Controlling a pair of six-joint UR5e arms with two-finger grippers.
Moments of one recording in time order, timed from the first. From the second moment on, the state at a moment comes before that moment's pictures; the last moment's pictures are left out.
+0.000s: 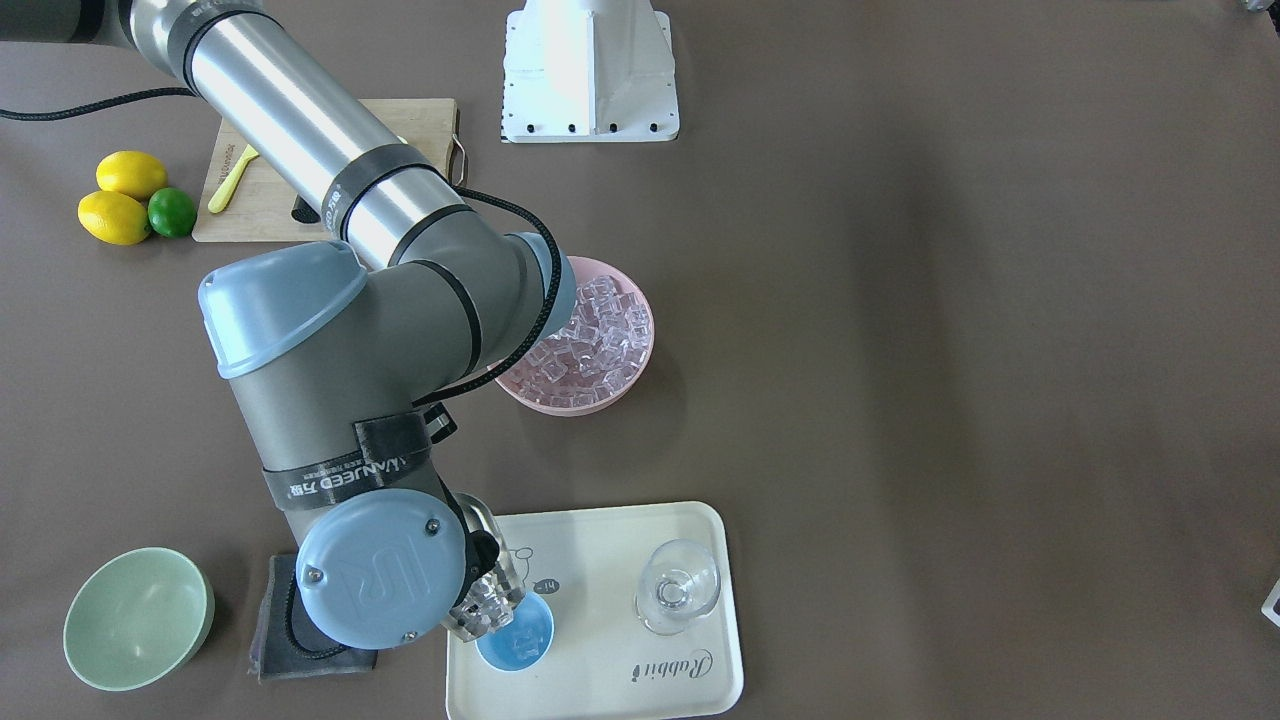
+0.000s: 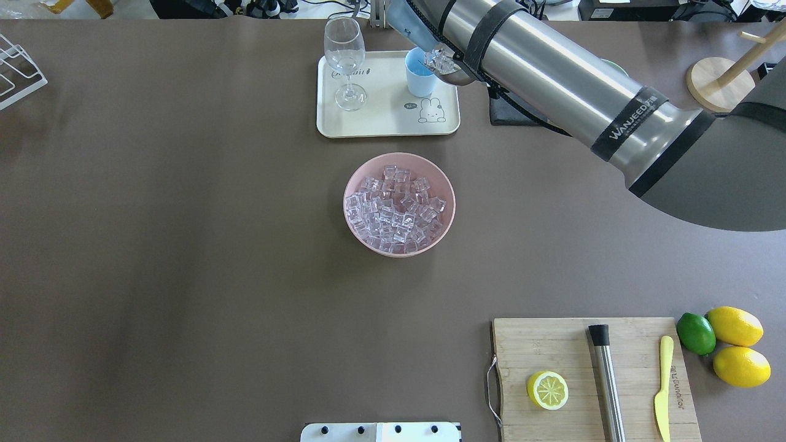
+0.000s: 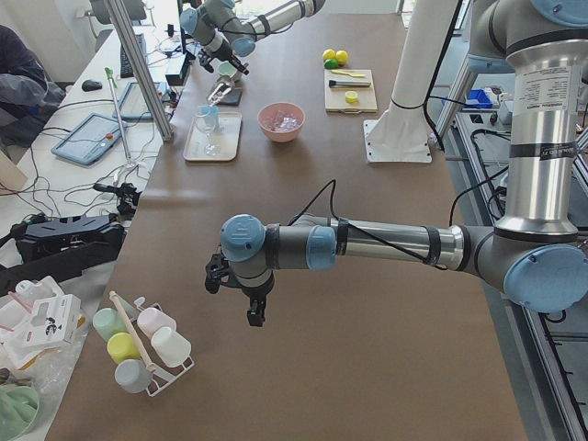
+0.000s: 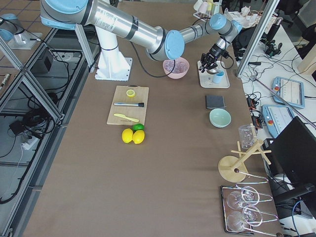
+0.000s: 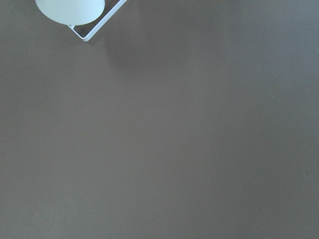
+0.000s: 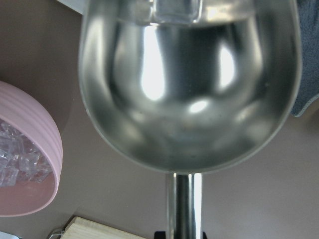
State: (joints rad) left arm -1.58 -1.54 -1.68 -1.48 -2.39 0.08; right arm 0.95 -0.22 0.65 -2.24 2.18 -0.24
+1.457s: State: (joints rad) left arm -1.58 -1.54 -1.69 -1.56 -2.42 0.08; right arm 1.00 -0.23 0.73 -2.37 2.14 -0.35
